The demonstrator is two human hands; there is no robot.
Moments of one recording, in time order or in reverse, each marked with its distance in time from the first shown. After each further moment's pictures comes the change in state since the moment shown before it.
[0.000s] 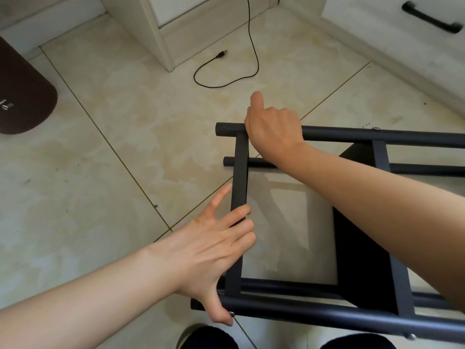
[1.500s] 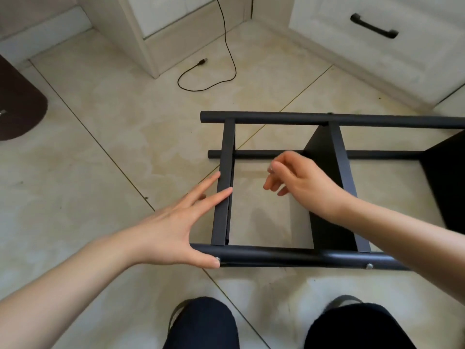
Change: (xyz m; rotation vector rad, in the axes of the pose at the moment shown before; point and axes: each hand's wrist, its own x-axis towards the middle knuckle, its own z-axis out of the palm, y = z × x) left_hand -0.037 0.016 0.009 -0.797 0.089 -0.285; right_hand -0.172 0.036 -0.066 1.140 -0.303 0.267
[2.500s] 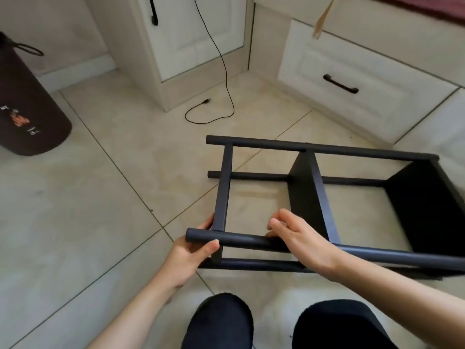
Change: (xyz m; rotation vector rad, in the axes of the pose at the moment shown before) left_hand -0.019 0.017 0.086 -1.007 0.486 -0.225; right_hand -0.093 -0.016 0.009 -0.045 -0.104 0.208
